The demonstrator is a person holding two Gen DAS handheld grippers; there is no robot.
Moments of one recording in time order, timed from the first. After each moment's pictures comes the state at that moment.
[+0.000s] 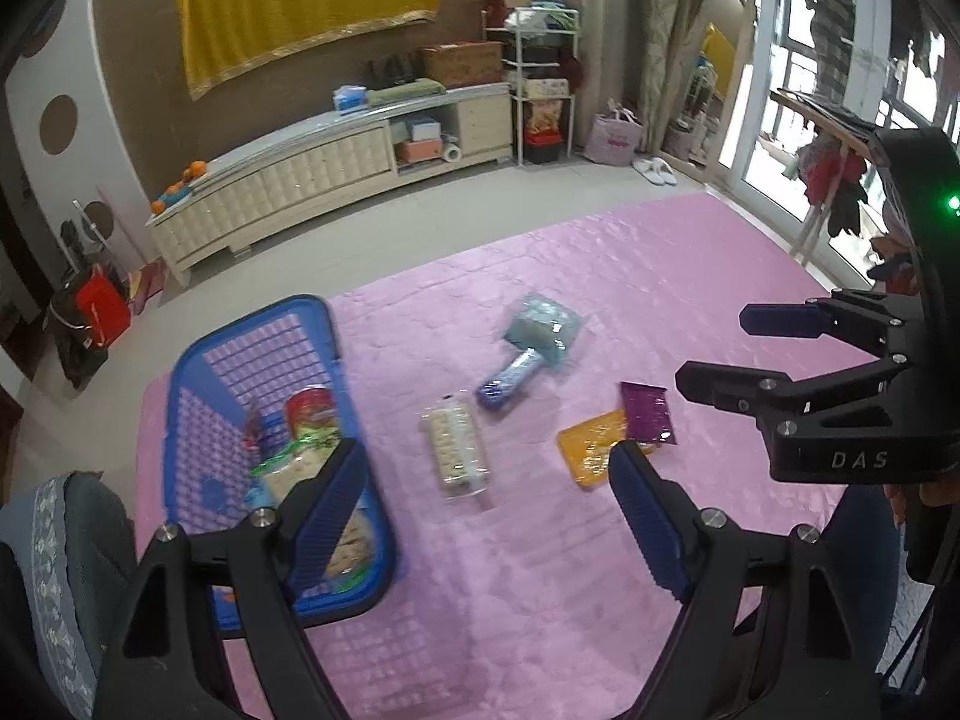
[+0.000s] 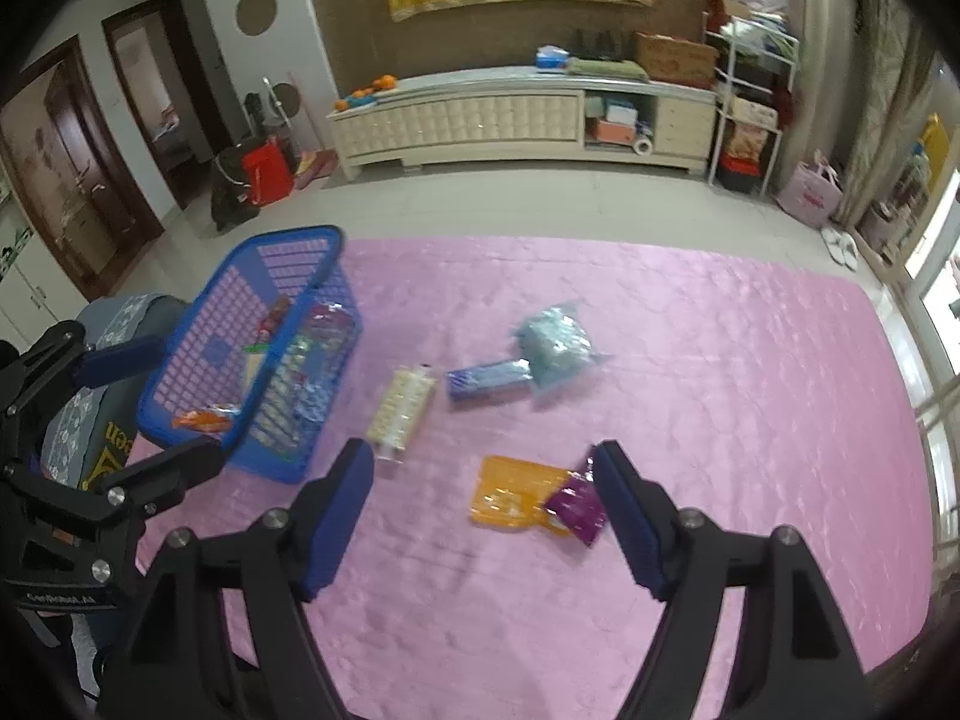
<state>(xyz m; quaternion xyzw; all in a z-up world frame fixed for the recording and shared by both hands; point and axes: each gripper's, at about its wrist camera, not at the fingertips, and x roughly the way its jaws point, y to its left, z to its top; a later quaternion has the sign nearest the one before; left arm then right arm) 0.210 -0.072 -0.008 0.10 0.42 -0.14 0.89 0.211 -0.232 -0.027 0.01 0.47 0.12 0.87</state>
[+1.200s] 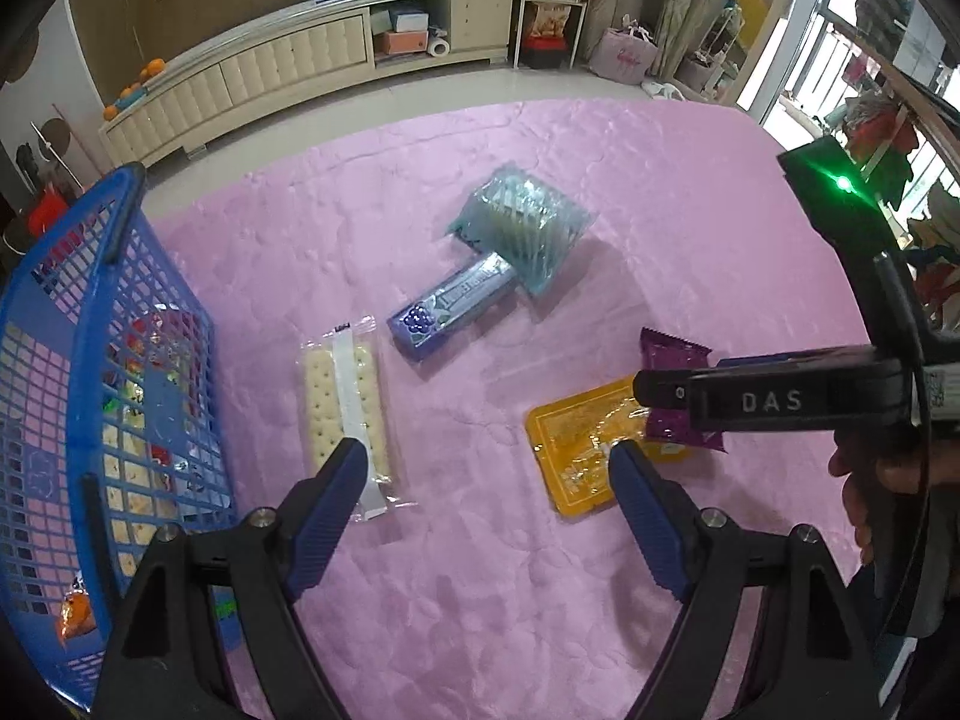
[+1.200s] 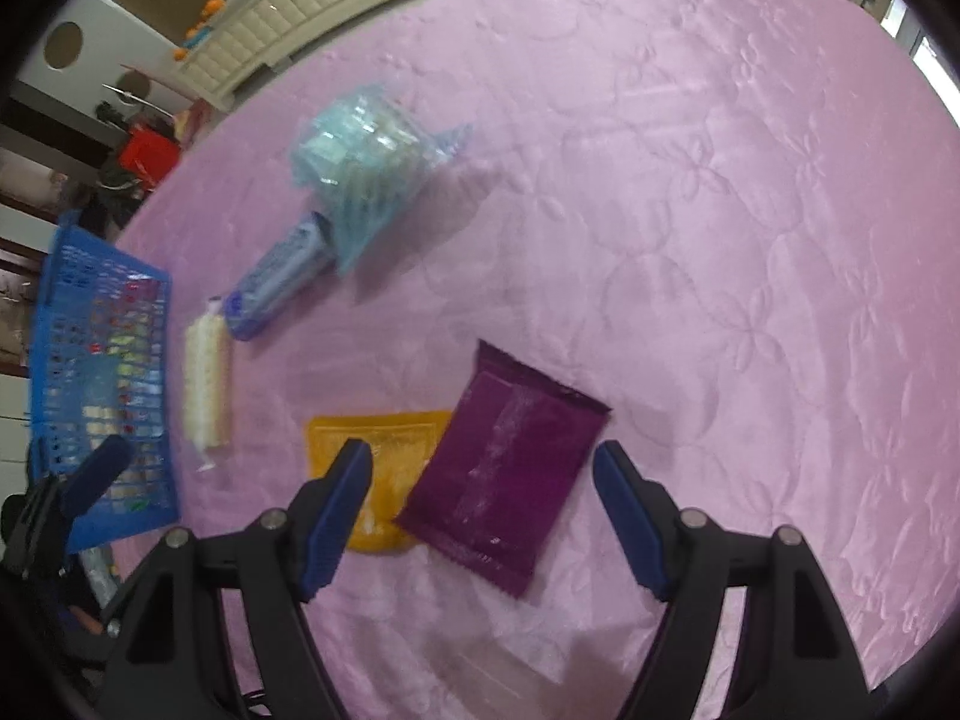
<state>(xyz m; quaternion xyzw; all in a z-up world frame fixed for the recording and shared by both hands) 0.291 -0.113 -0.139 0.07 0.53 -0.14 0.84 0.294 -0.303 -0.196 0.15 0.66 0.04 0.74</state>
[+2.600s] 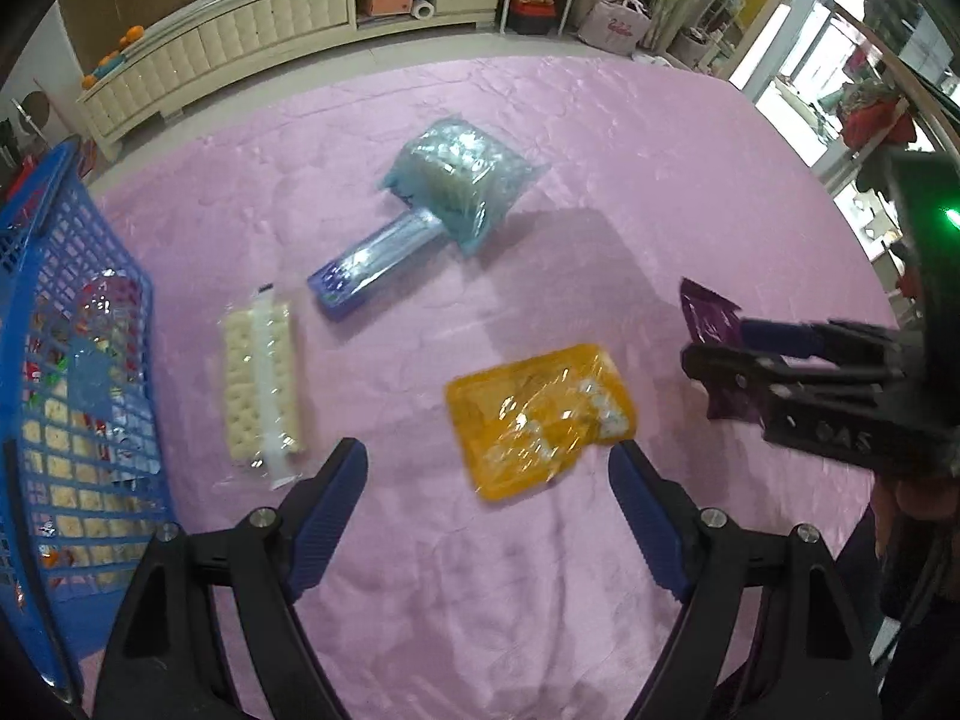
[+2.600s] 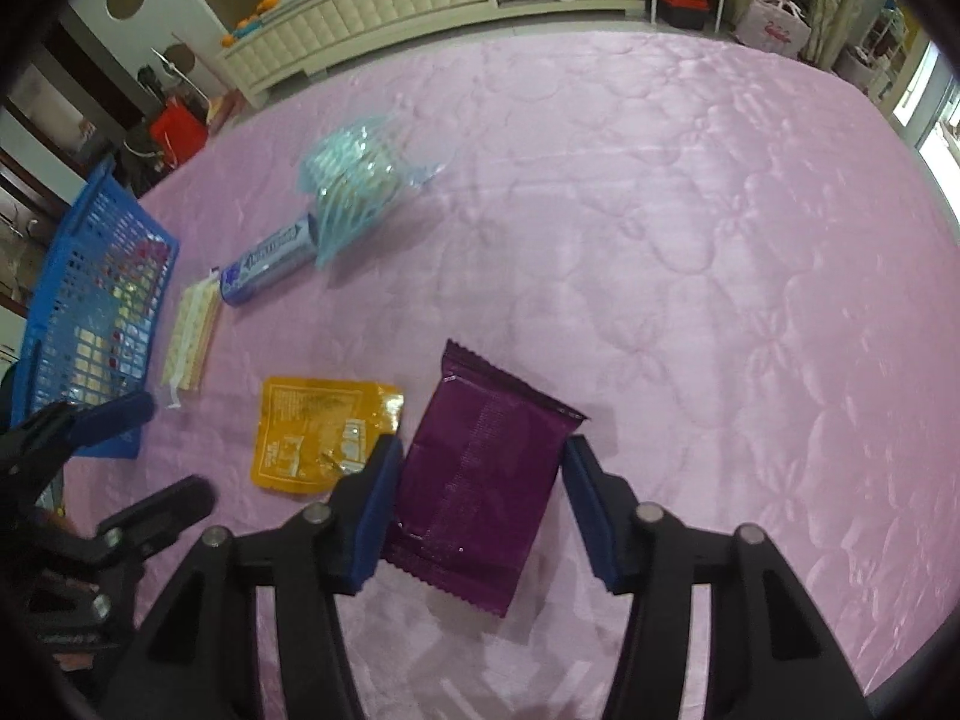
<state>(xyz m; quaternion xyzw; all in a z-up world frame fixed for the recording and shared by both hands) 0.291 -0.150 -0.151 0.04 0.57 -0.15 0.81 0.235 -0.354 -0.159 0.08 0.60 0.07 0.79</state>
